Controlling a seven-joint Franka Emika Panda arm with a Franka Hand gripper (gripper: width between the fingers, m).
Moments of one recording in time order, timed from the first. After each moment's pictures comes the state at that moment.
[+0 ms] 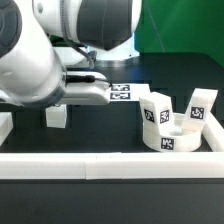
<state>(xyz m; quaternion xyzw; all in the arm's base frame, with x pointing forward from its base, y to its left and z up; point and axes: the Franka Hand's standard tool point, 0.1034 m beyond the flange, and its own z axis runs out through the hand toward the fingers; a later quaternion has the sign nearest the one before) 0.501 -0.121 0.037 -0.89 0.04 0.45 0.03</state>
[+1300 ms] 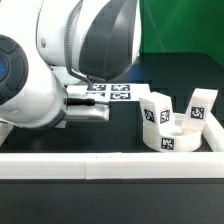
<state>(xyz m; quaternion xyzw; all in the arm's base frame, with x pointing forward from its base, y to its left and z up) 0.499 -0.125 0.008 -0.88 0.04 0.47 0.02</state>
